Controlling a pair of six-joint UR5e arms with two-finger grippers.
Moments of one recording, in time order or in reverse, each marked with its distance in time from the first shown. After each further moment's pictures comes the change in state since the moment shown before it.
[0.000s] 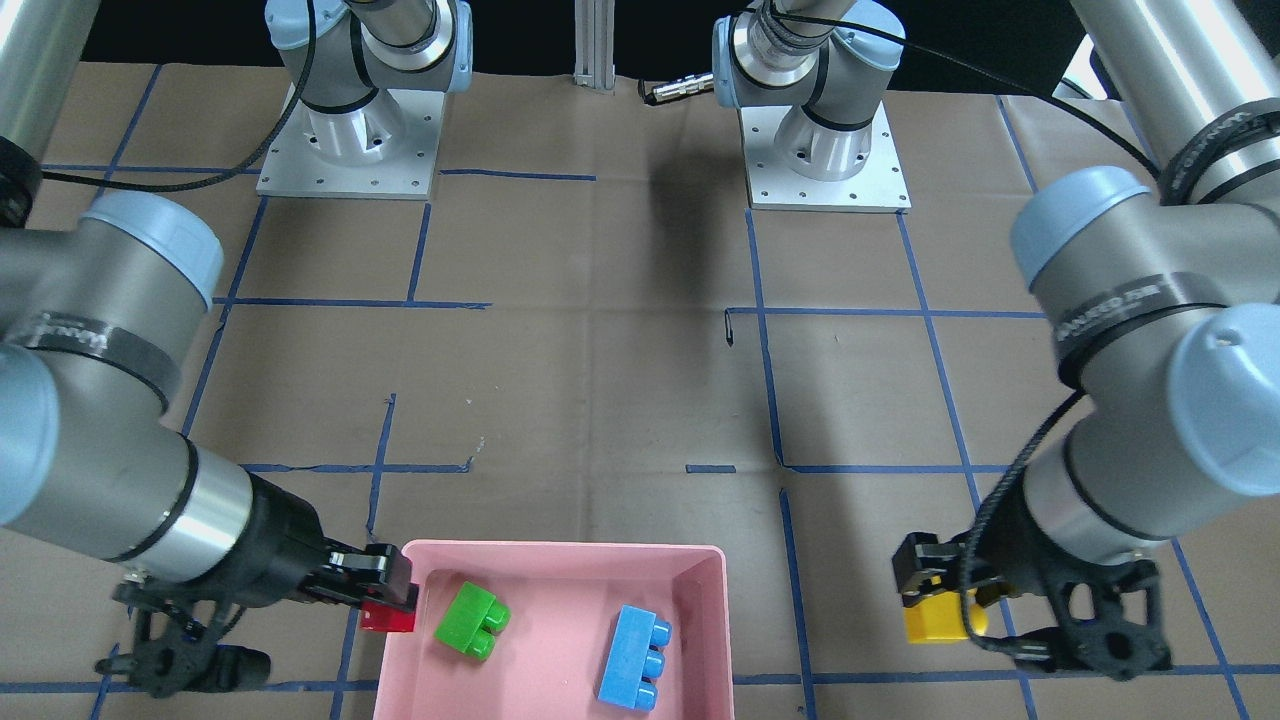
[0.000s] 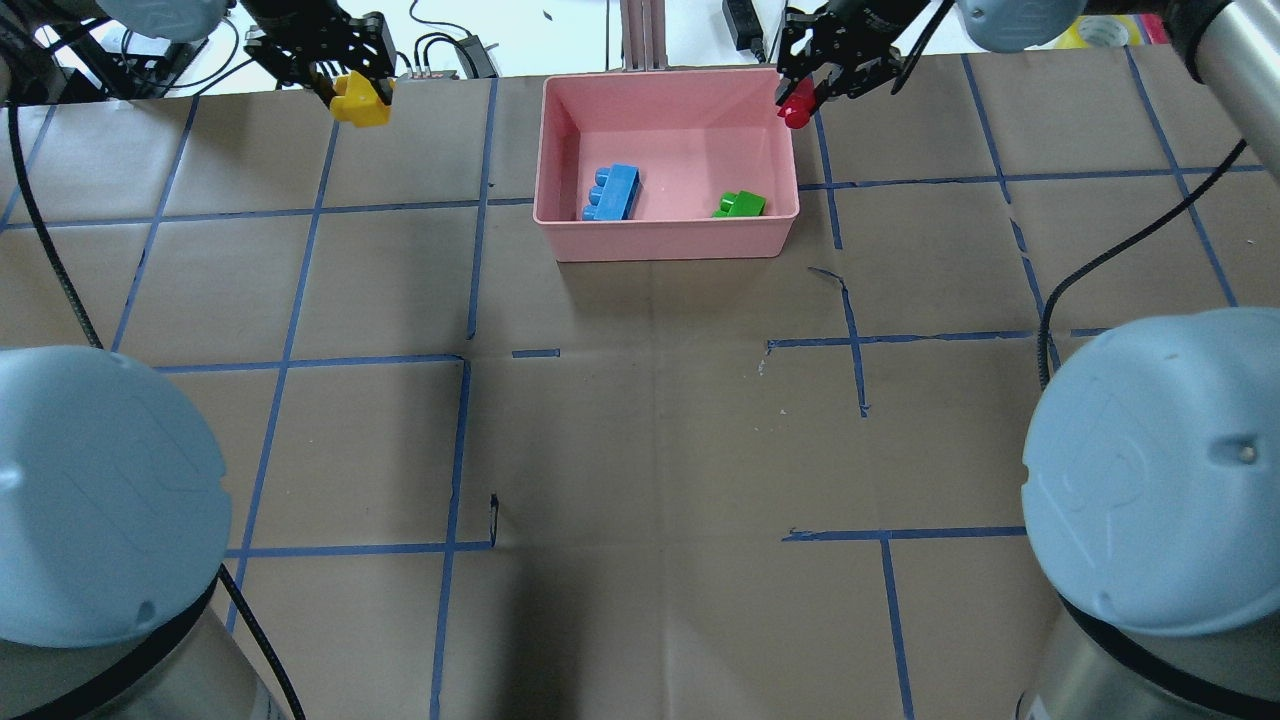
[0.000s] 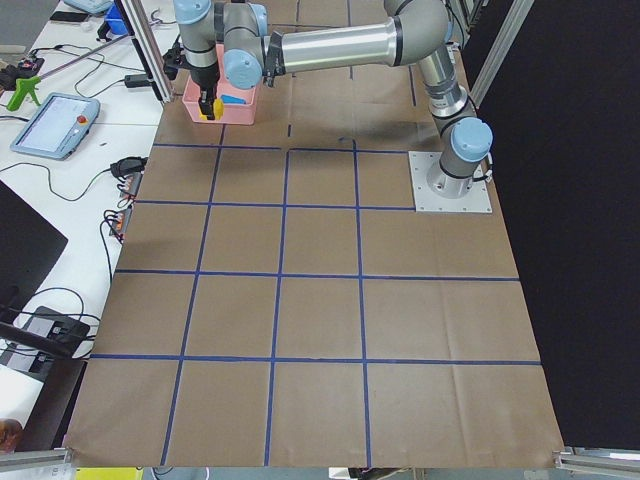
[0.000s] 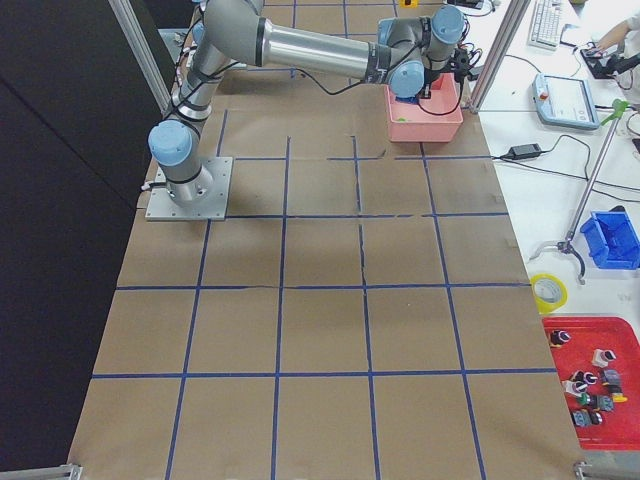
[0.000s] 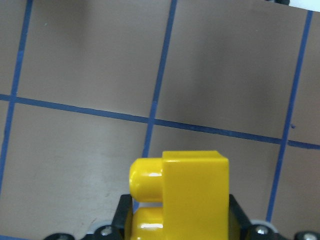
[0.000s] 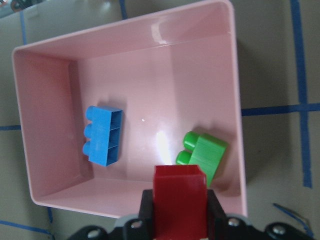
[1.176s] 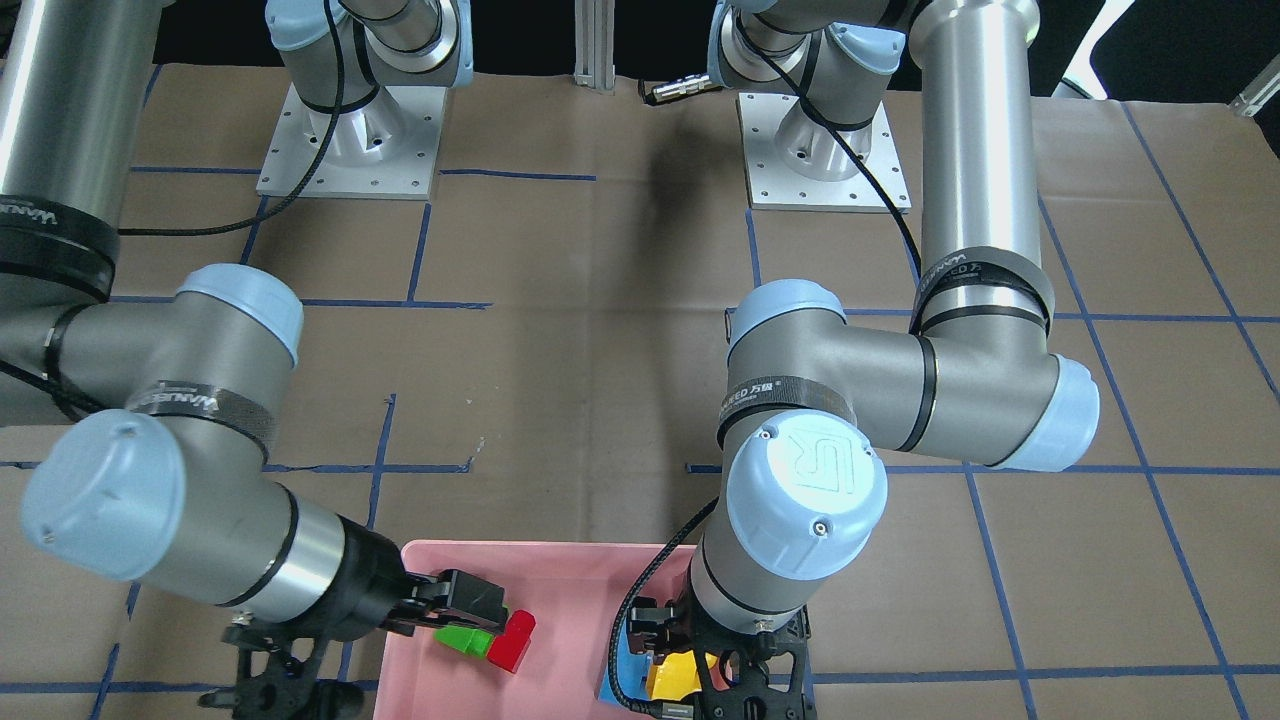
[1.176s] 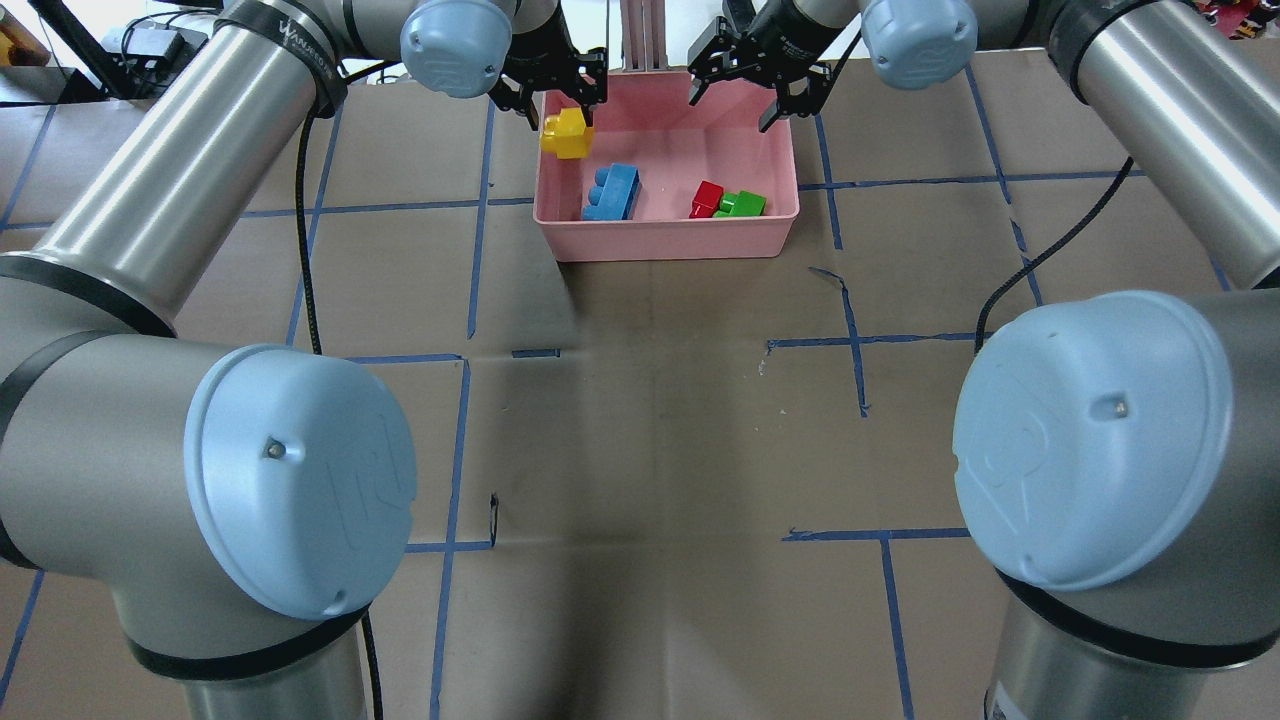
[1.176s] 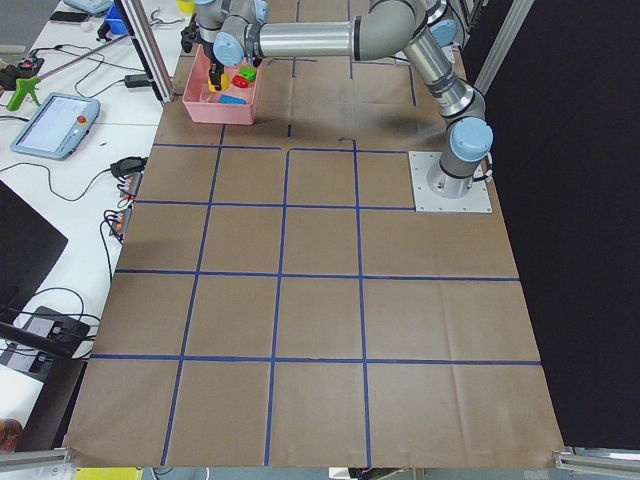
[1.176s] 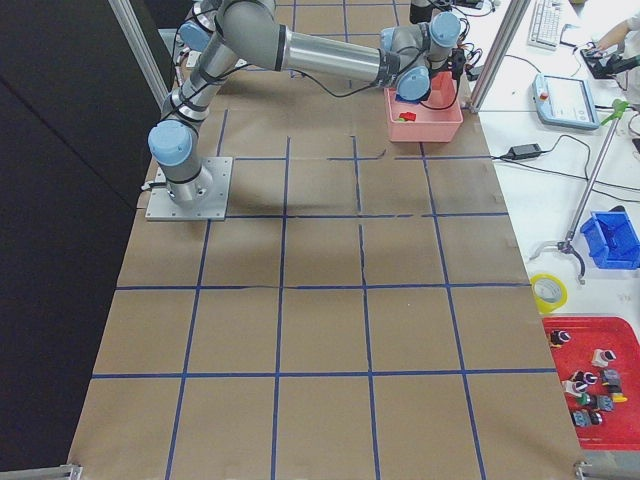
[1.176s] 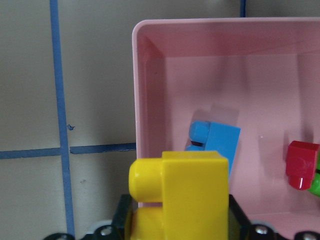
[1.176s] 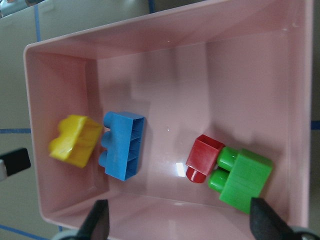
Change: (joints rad) left arm -0.226 -0.181 0.104 0.154 0.017 -0.241; right arm 0.019 0.049 -0.005 -0.043 0.028 -0.013
